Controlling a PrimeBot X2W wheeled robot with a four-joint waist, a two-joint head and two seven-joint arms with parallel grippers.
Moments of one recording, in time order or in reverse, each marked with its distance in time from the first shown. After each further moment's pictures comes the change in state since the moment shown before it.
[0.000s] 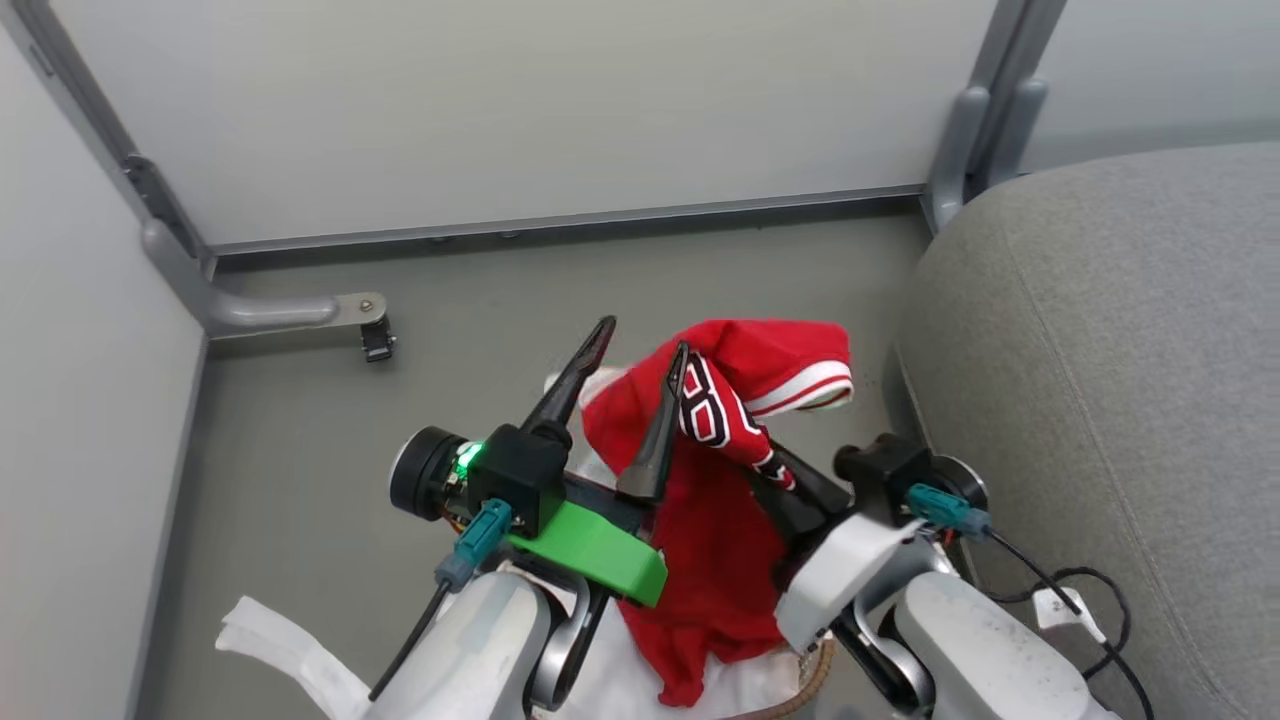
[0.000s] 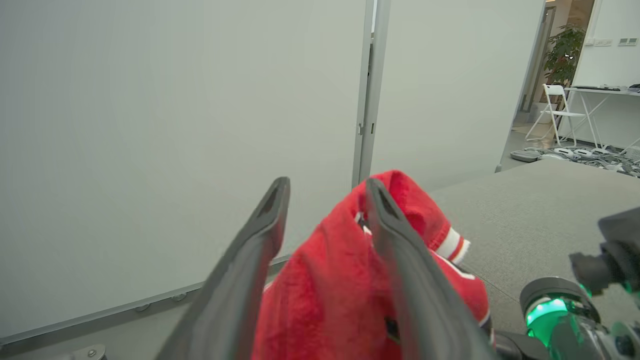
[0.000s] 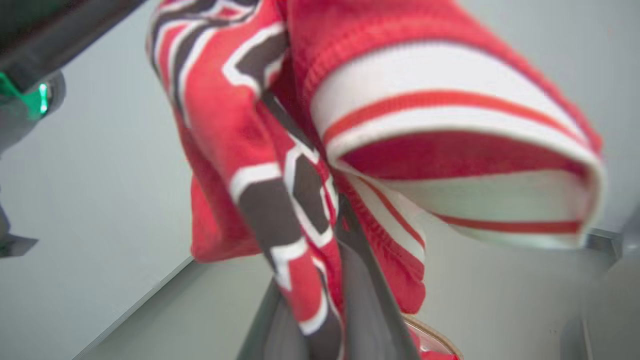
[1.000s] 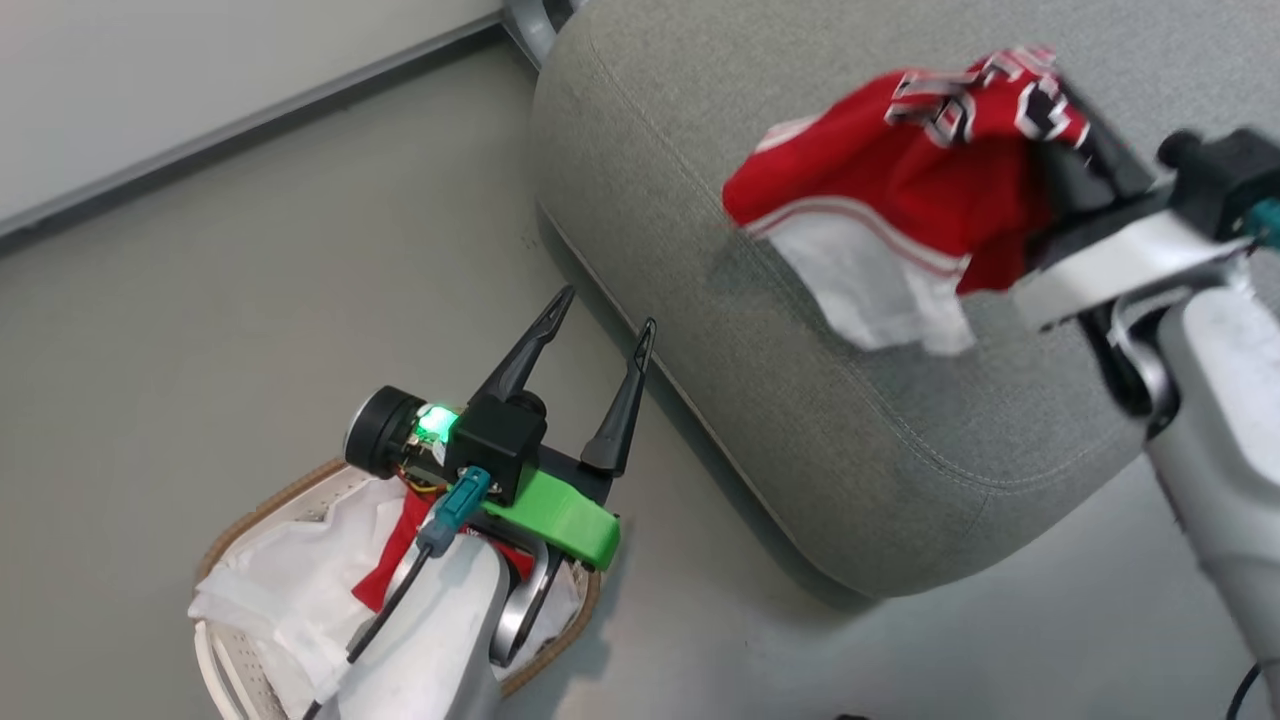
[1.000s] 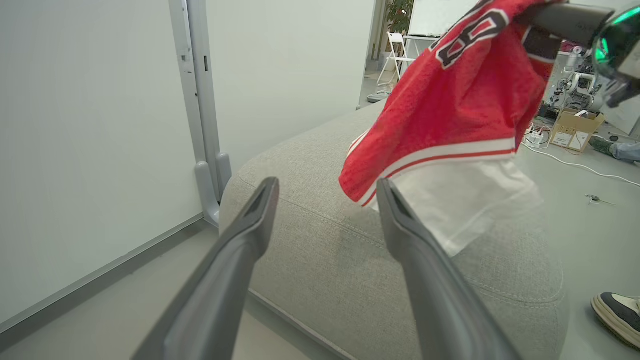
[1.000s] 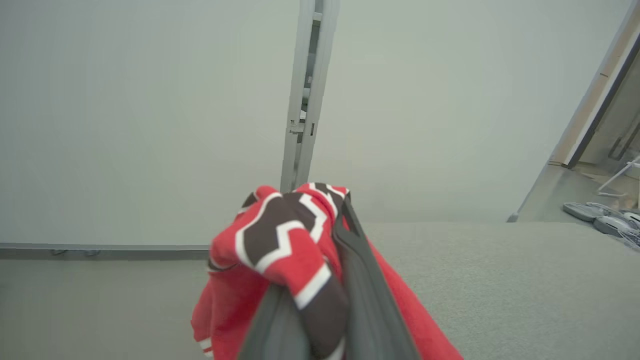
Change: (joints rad) left arm -0.033 -0.004 0.114 0.074 0.166 -0.093 0.000; right arm -0.259 -0.234 -0.325 -0.118 -0.057 0.000 0.000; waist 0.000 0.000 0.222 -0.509
